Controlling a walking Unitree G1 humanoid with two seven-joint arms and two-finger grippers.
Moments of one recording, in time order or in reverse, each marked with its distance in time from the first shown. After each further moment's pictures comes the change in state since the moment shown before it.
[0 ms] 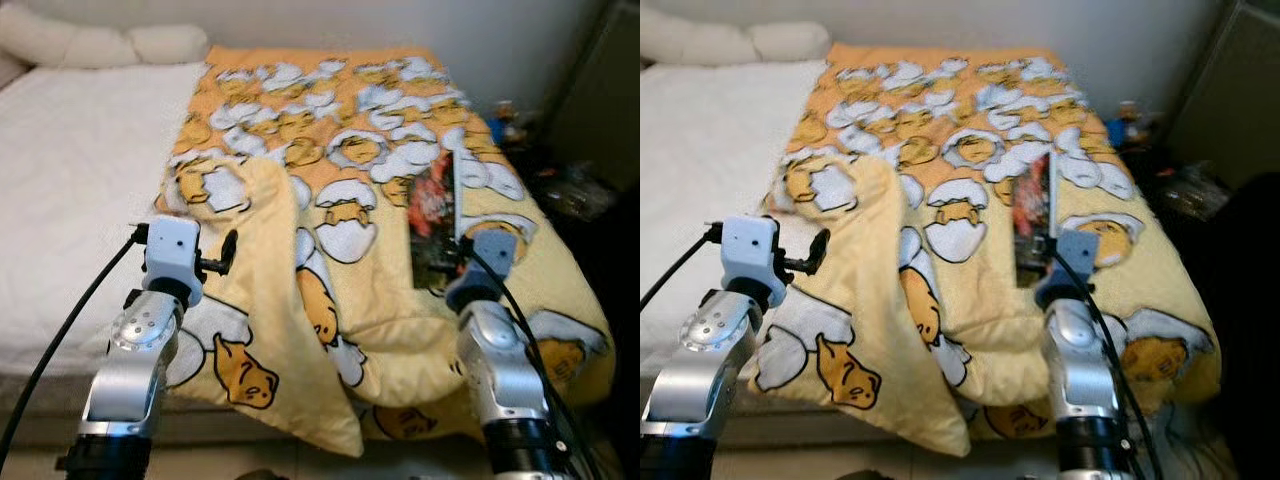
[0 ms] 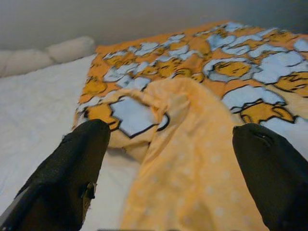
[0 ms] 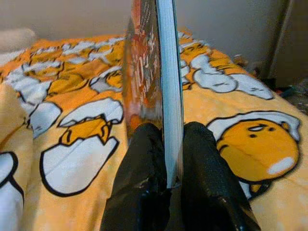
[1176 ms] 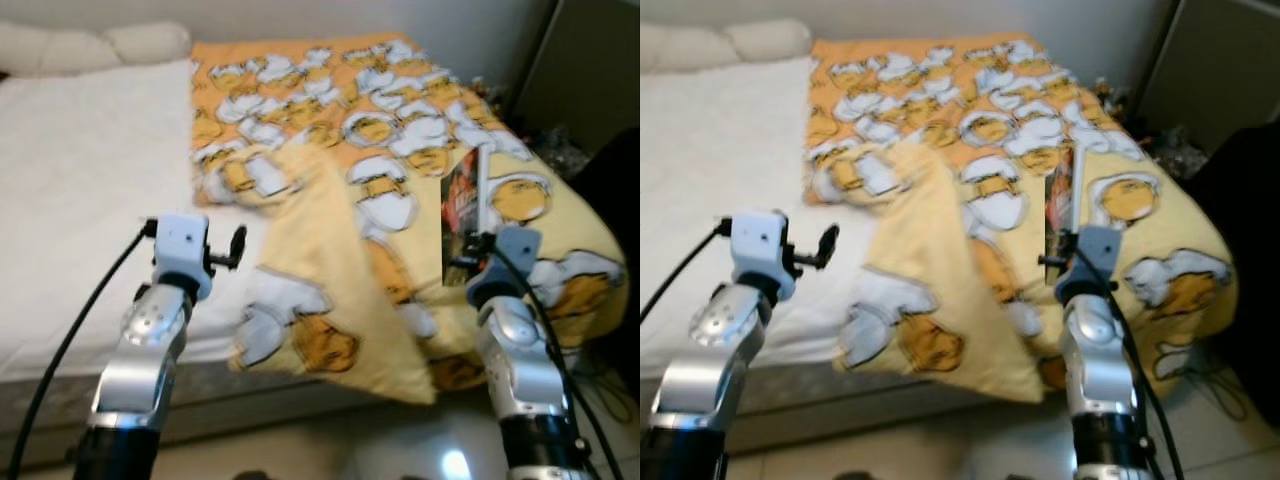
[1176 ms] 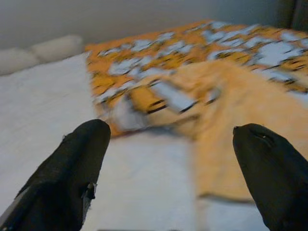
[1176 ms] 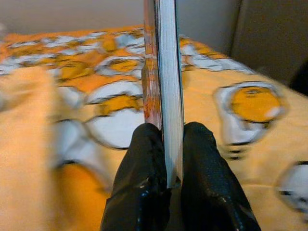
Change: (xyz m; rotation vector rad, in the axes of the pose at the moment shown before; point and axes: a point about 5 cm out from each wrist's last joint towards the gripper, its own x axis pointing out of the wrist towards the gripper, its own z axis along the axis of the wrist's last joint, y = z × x) left arm 0.004 -0.006 0.003 -0.009 -0.006 -0.018; right arm 0.002 -0.020 0.006 -0.026 -0.015 -0.060
